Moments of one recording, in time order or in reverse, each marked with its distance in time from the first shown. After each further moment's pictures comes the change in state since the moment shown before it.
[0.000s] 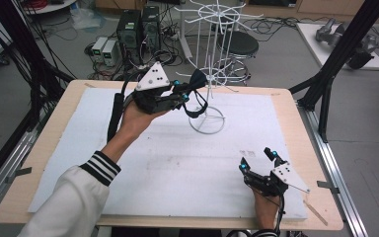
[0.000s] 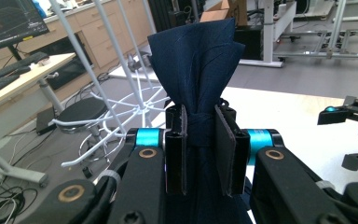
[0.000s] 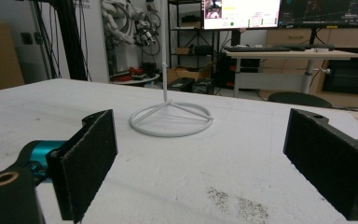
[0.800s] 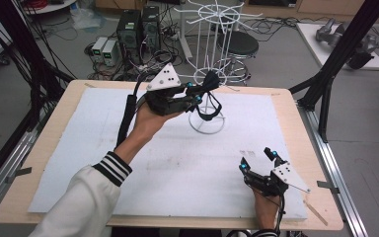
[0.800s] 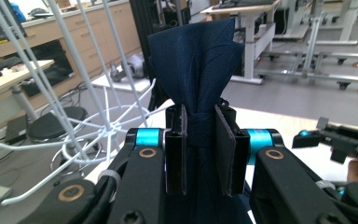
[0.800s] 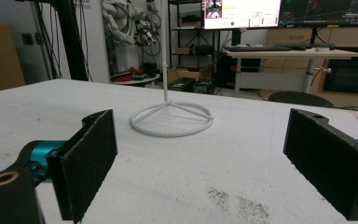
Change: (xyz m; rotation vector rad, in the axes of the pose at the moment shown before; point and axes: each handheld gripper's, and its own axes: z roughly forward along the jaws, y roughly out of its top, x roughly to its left) left arm -0.013 0.006 0.022 -0.064 -0.062 -0.063; right arm 0.000 0.000 0.000 -0.002 0.004 0.006
